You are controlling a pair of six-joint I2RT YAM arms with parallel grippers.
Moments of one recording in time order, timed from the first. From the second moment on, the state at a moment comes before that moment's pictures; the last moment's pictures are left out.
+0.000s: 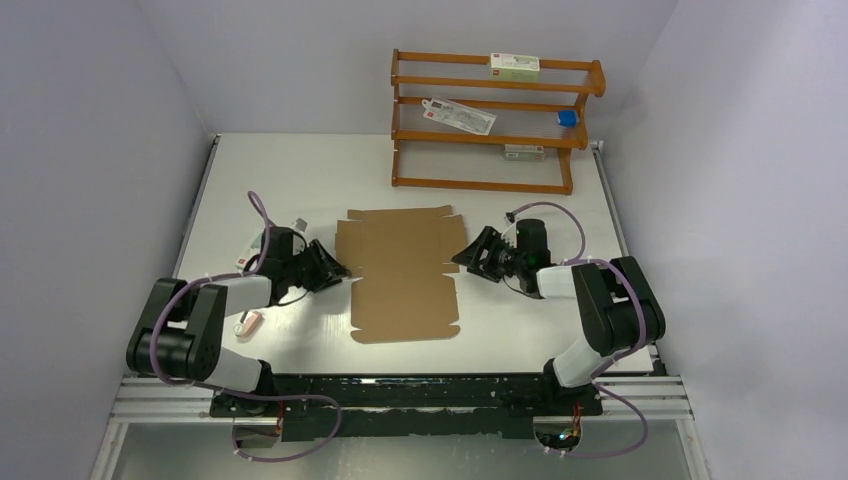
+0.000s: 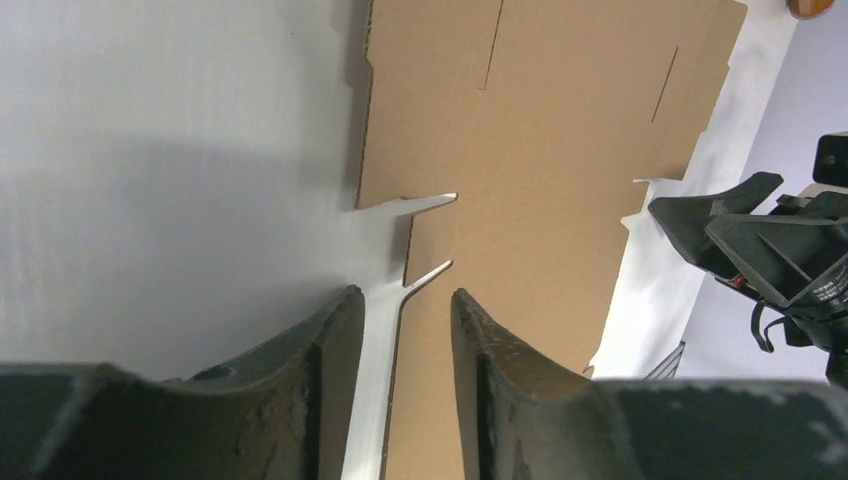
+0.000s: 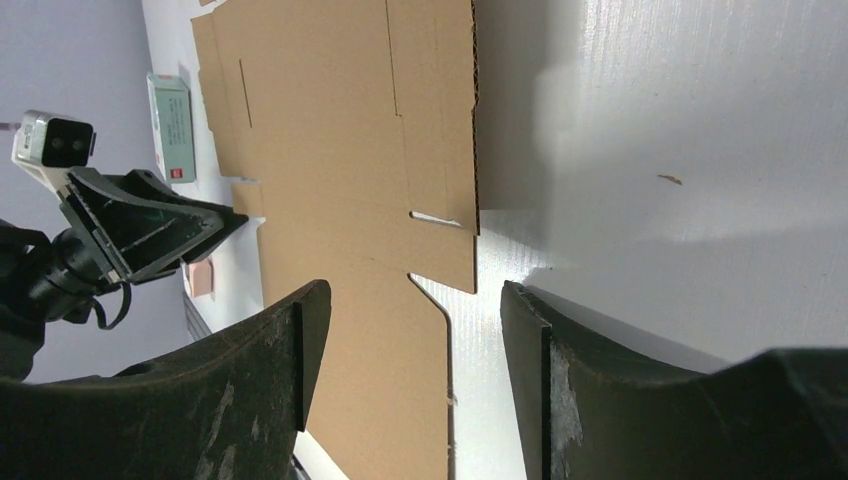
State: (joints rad) left arm -0.16 1.44 0.43 0.23 0.43 -0.76; right arm 0.20 1.60 0.50 0.45 -0.55 0.73
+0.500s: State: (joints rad) left arm -0.22 1.53 0.45 0.32 0.46 -0.82; right arm 0.20 1.60 0.50 0.46 -0.55 0.73
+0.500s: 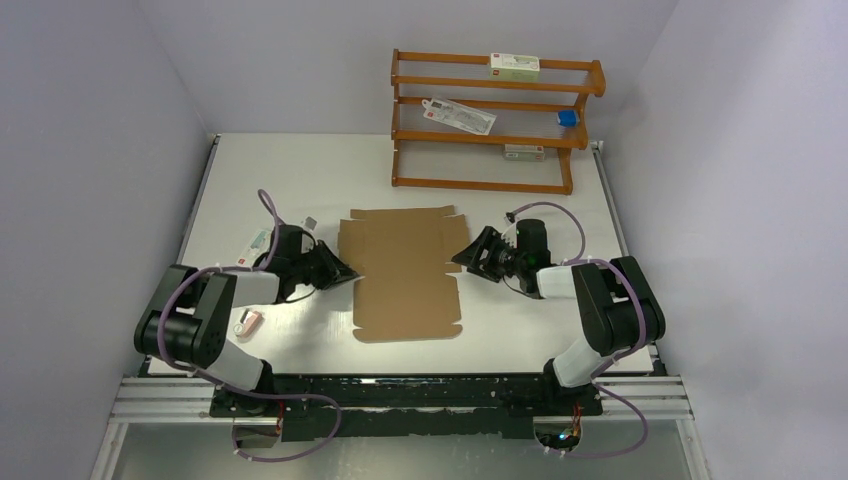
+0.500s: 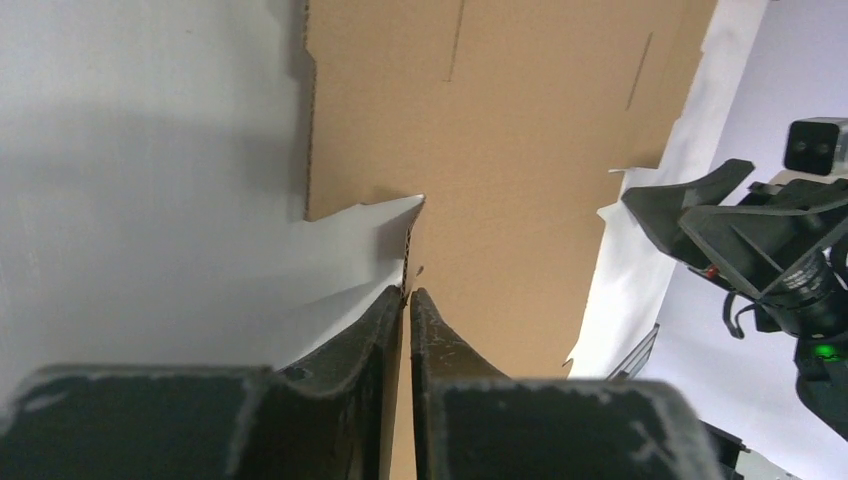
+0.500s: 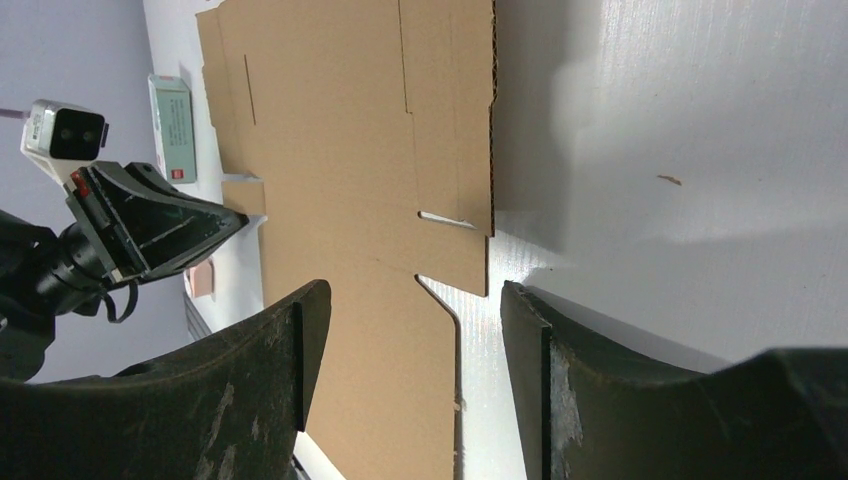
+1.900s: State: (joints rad) left arm -0.19 1.37 0.35 0.67 0.67 -1.28; right arm 0.15 1.63 0.42 0.62 -0.55 0.93
